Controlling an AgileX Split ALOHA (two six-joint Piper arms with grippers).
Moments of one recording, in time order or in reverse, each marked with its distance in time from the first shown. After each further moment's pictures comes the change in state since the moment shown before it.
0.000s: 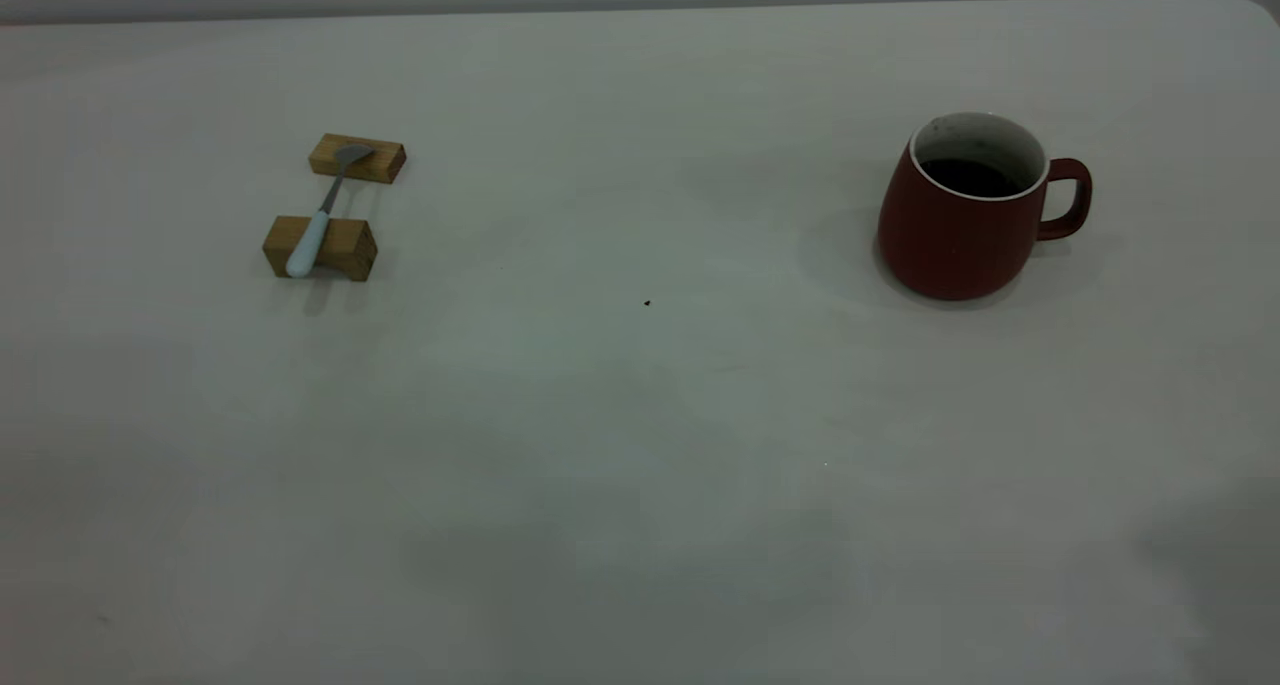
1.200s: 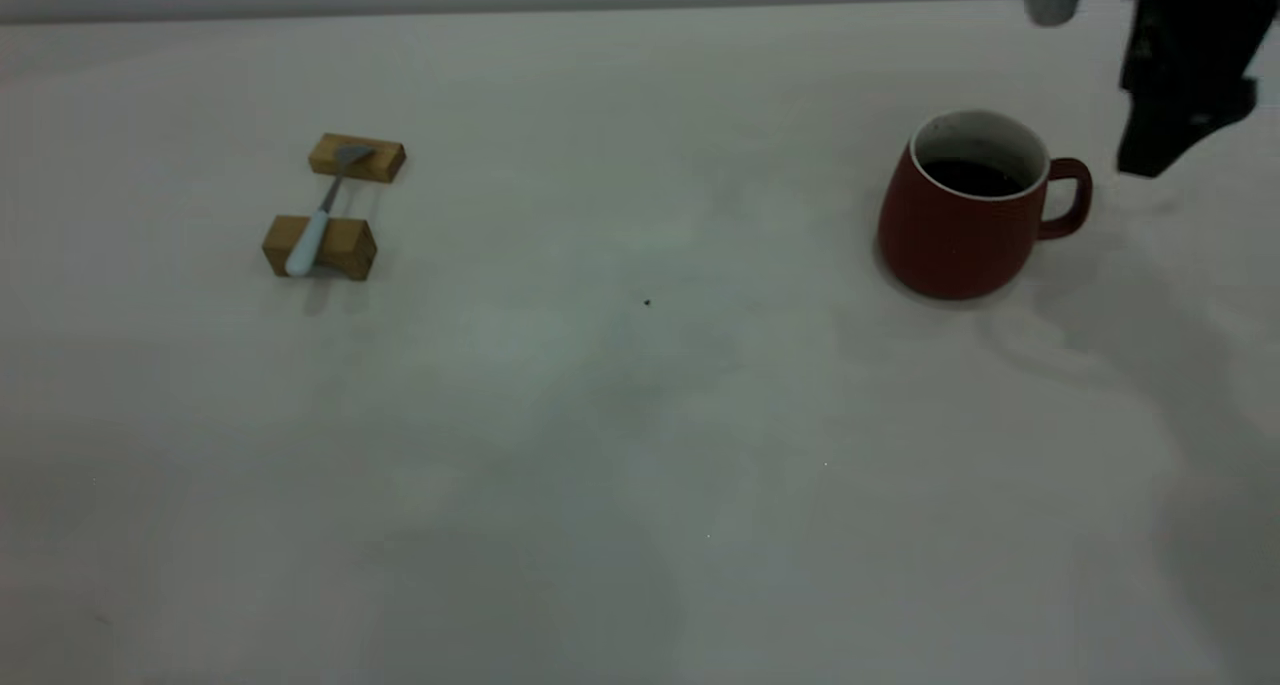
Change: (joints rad) left arm 0.000 0.000 0.000 0.000 0.000 0.000; right arm 0.038 1.240 -0.529 -0.042 -0.336 -0.817
